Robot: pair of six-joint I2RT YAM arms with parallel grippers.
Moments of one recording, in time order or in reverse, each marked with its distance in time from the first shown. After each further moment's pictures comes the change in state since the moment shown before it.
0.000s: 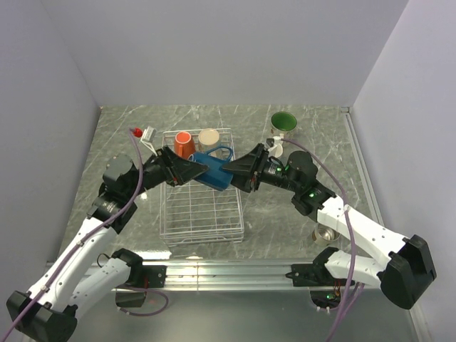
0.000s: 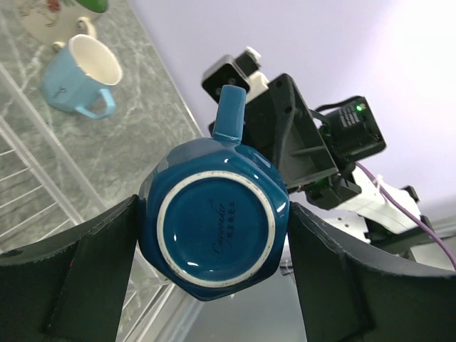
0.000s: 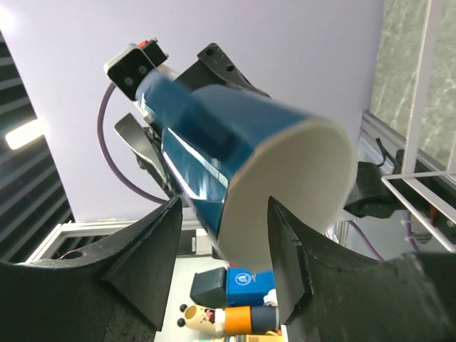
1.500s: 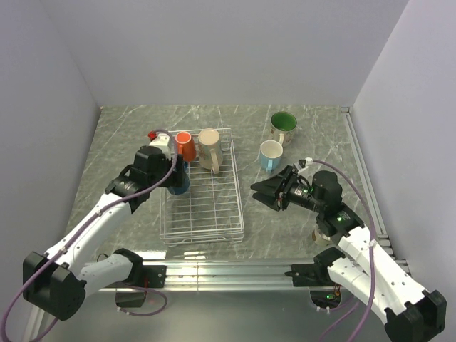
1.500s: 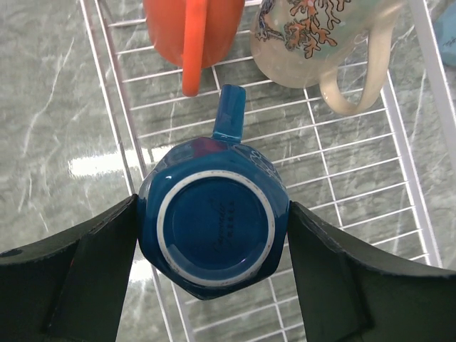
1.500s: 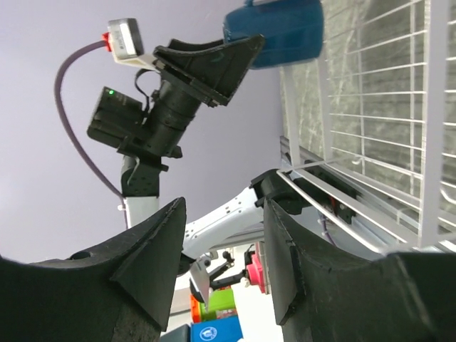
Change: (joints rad) left arm -0.003 0.238 0.069 -0.477 -0.668 0.652; right arm -0.195 -0.373 -0.204 -0.397 -0.007 -0.185
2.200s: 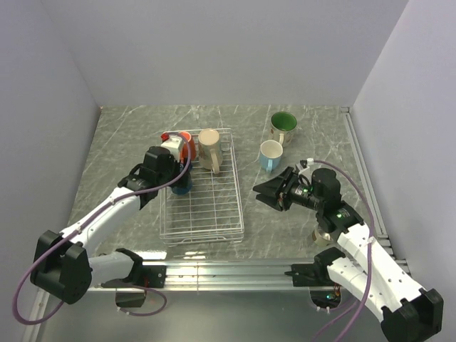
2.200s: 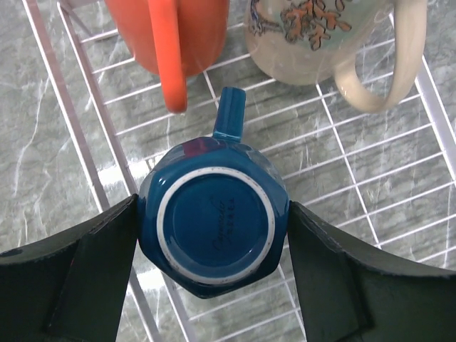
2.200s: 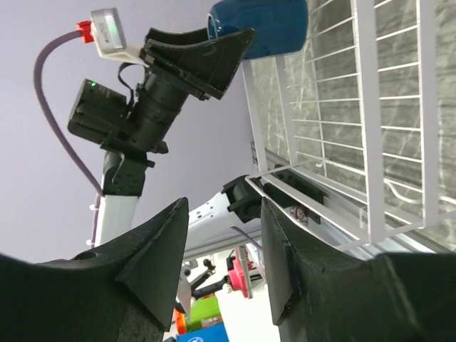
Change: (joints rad) left arm -0.005 0.129 -0.060 0.166 0.027 0.136; right arm -0.046 0.027 0.009 -0.098 -0.010 -0.095
